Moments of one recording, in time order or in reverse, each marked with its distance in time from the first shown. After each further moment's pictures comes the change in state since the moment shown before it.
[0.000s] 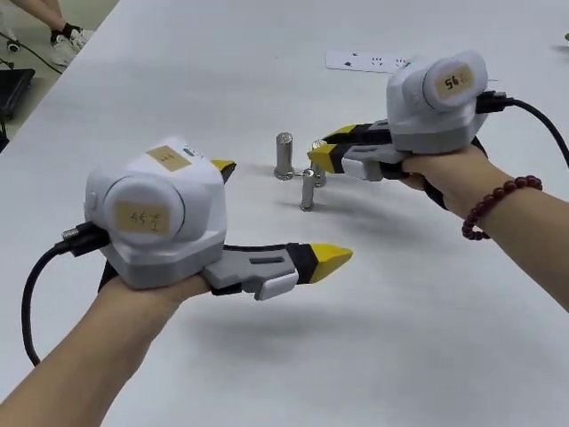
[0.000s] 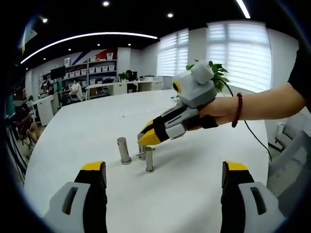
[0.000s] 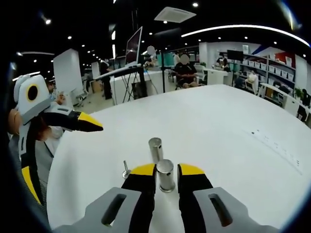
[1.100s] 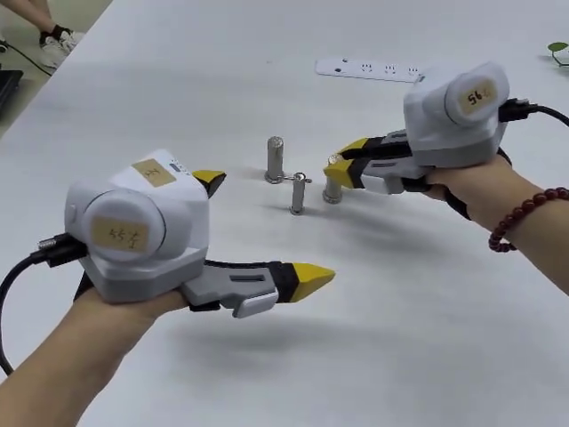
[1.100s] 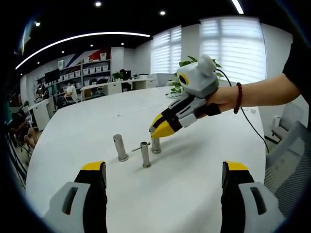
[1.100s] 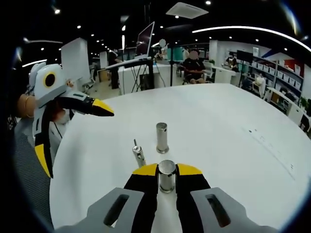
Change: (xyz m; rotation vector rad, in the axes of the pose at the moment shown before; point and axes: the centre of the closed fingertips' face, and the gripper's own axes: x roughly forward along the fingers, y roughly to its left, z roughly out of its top) left arm -0.003 -0.007 -0.007 0.046 0.024 -0.039; right arm -0.038 0.003 -0.017 -0.085 0.060 0.052
